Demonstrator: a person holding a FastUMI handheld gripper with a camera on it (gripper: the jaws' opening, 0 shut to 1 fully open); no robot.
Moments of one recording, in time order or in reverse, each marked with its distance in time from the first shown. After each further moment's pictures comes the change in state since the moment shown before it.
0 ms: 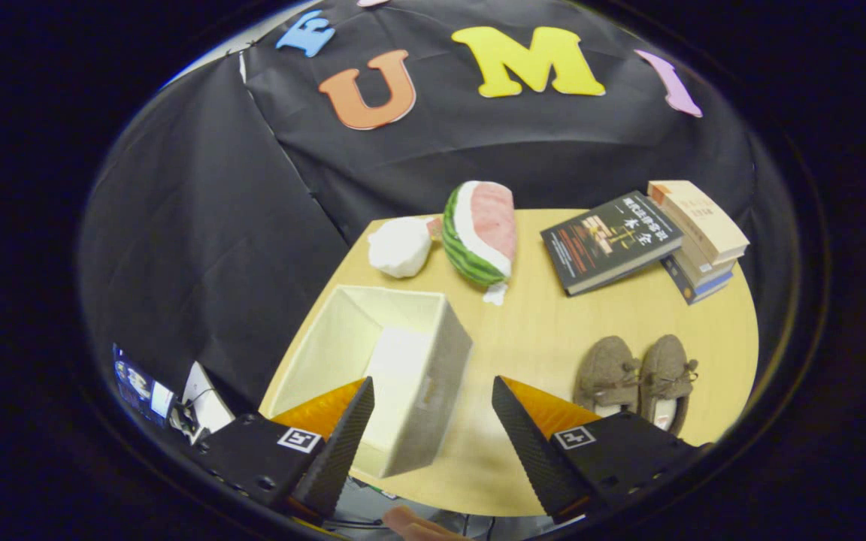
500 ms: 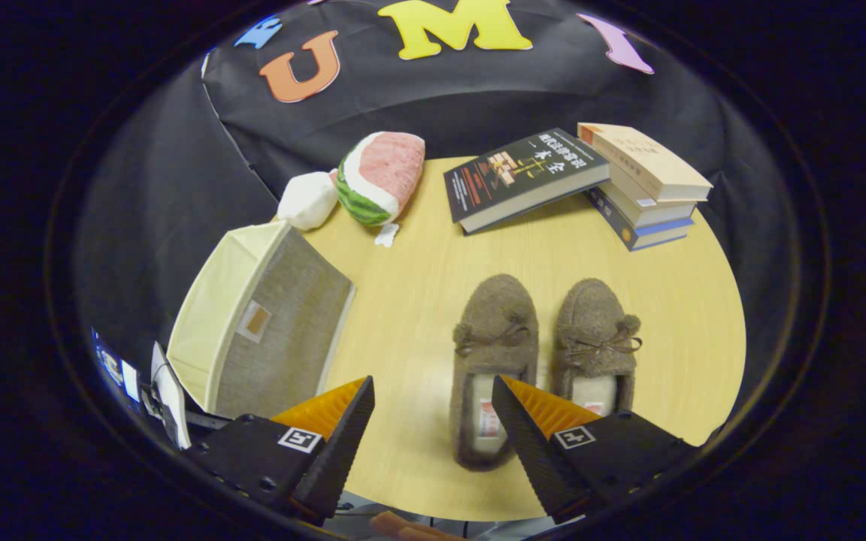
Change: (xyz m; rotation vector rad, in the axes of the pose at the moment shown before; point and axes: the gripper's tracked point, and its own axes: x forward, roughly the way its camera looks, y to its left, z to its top) arm 0.019 -0.161 -0.075 0.018 0.116 -0.117
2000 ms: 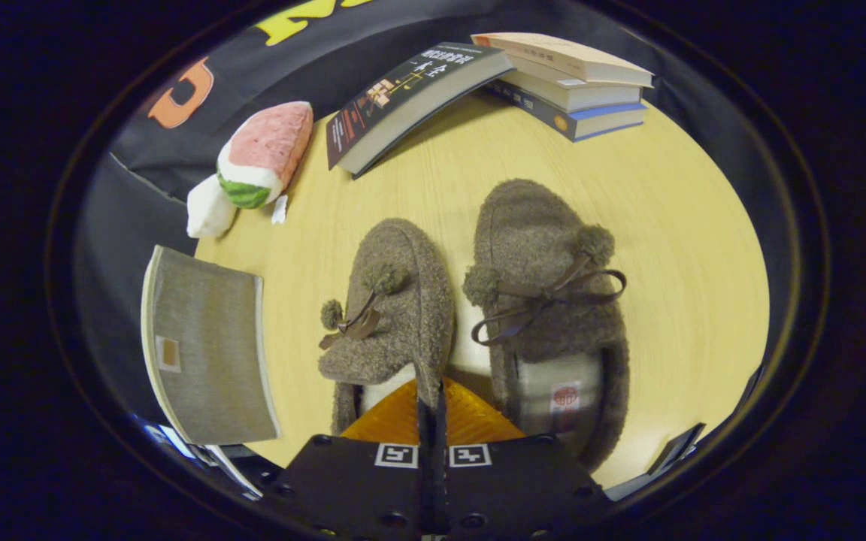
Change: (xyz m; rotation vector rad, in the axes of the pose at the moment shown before) arm 0.043 -0.056 -0.035 0.324 0.236 -0.059
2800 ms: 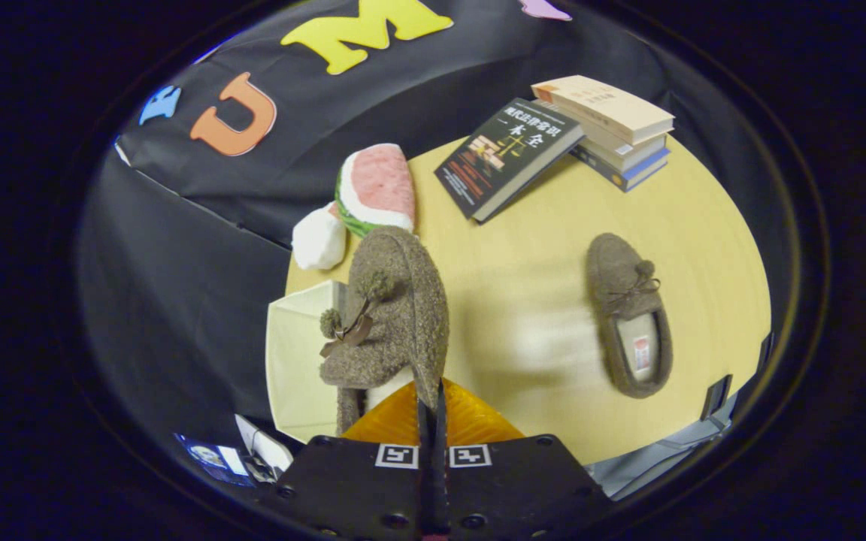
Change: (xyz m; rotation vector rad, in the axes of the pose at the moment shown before) arm -0.124 0.171 0.002 0.025 -0.101 0.184
